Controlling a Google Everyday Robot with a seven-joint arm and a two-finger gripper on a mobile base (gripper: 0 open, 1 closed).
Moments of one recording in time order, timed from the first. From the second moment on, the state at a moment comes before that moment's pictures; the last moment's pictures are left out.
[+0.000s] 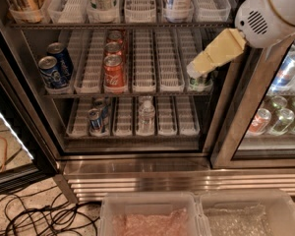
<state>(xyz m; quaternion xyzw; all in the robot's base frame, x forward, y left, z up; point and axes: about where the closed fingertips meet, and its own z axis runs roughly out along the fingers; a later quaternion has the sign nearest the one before) 0.526 -0.160 1.012 -0.32 0.89 0.04 0.32</state>
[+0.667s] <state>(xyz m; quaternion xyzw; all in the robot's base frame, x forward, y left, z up) 0.551 -0.130 1.021 -0.28 0.87 0.05 0.40</state>
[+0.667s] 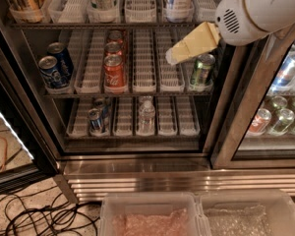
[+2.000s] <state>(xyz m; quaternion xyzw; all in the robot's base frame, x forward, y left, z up) 0.590 -0.112 1.044 -0.15 0.87 0.08 0.47</state>
